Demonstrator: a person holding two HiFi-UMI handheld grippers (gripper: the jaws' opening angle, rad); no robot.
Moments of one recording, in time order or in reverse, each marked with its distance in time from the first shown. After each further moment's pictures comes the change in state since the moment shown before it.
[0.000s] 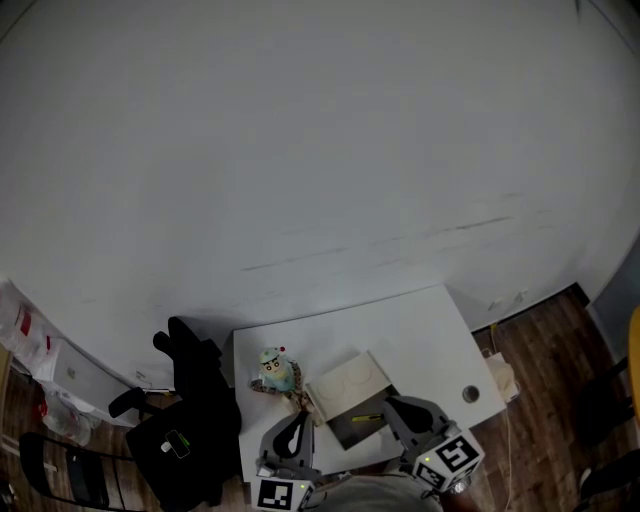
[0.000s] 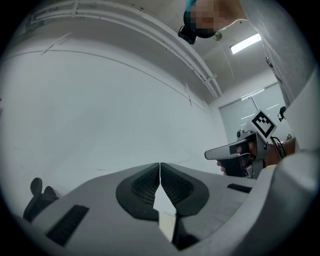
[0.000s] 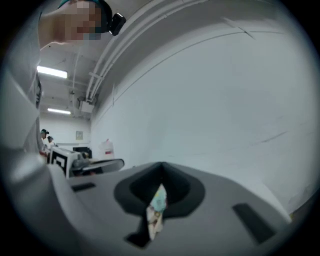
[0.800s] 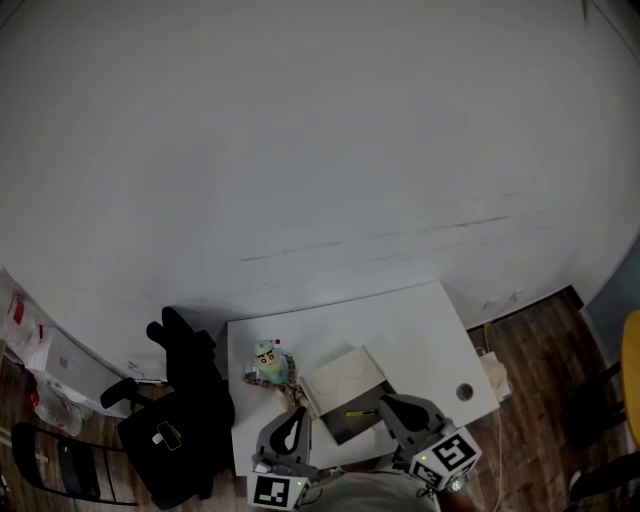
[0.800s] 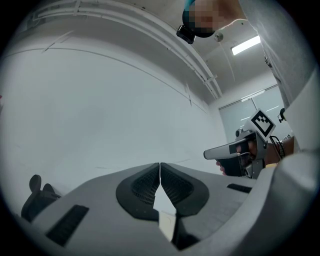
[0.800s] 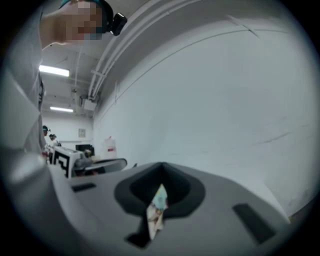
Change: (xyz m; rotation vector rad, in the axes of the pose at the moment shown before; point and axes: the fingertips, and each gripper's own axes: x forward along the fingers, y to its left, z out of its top) left arm -0.001 -0.001 -0.004 -0.019 -0.004 -0.007; right arm 0.002 0.006 -0.003 -0.018 0.030 0.023
